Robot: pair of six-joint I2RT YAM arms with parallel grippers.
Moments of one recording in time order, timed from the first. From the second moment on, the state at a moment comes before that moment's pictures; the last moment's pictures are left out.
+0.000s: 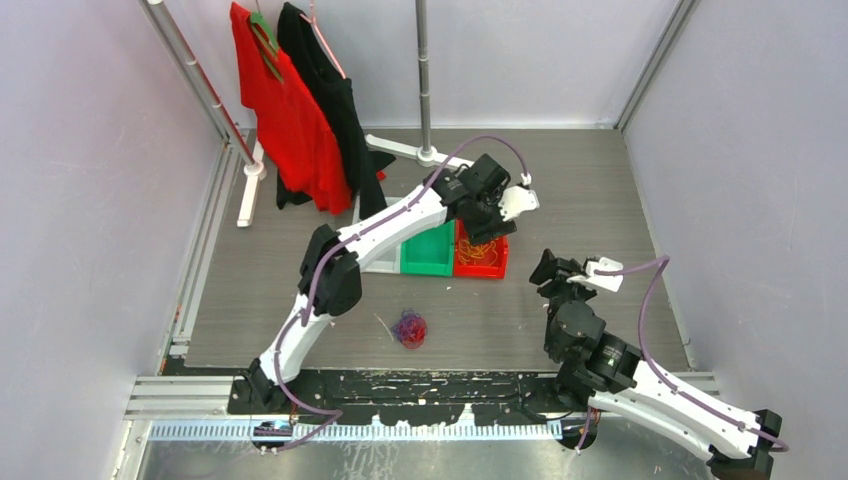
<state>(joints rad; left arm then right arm) -0.91 2.31 2.22 -0.84 0.11 0.46 1.00 0.31 0.32 -0.05 1.27 0.32</state>
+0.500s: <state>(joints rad) -0.80 2.18 2.24 -1.17 0.36 0.46 1.00 0.34 0.40 -0.11 1.20 0.35</state>
